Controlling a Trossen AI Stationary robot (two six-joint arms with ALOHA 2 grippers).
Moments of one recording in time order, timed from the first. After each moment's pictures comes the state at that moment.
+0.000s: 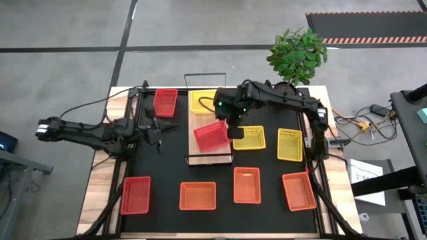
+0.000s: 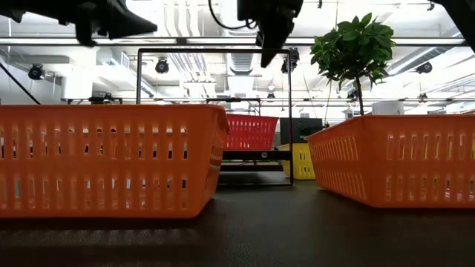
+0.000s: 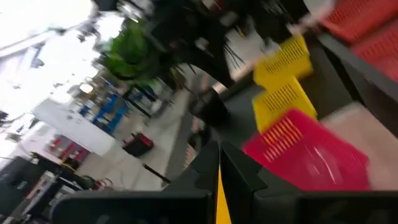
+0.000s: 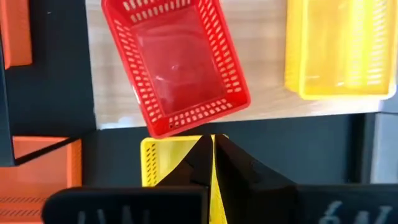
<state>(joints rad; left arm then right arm) -0.09 0.62 0.50 0.02 -0.39 0.71 -0.19 1.96 2.10 -1.38 -0.04 -0.22</state>
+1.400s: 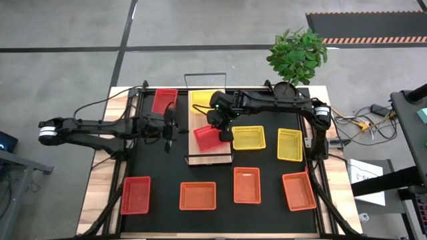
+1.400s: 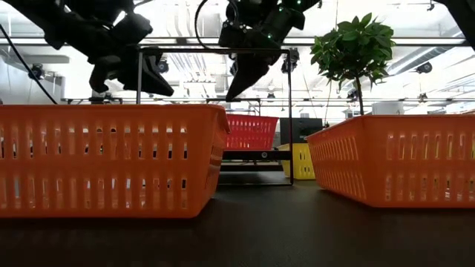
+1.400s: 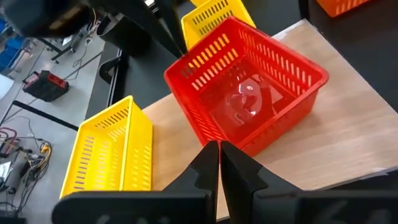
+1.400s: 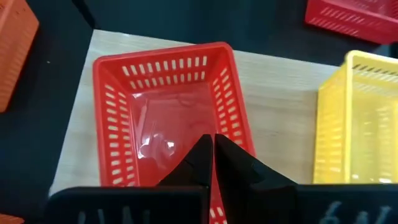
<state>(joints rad) 0.17 0.95 0.53 -0.07 -0.07 0.59 -0.23 1.94 1.69 -0.74 -0.21 -0.40</state>
